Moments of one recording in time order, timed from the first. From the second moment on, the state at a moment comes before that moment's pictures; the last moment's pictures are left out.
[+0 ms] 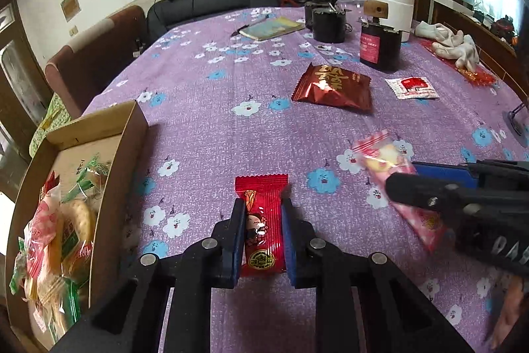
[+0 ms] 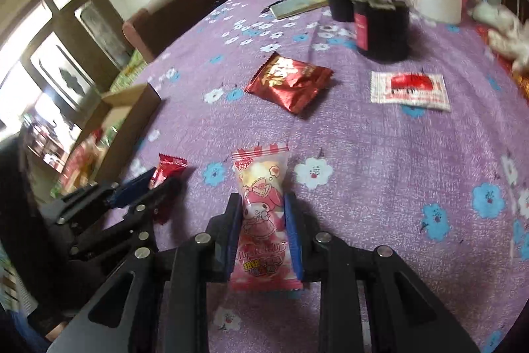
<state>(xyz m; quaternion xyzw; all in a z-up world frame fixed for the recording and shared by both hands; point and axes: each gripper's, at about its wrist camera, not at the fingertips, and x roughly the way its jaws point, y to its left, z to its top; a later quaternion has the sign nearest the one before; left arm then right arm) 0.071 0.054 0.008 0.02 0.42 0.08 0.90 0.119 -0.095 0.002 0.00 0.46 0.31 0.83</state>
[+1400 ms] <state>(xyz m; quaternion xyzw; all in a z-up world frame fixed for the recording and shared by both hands) 0.062 0.071 0.018 -0.04 0.38 0.07 0.92 0.105 -0.082 0.014 -0.05 0.42 0.30 0.86</state>
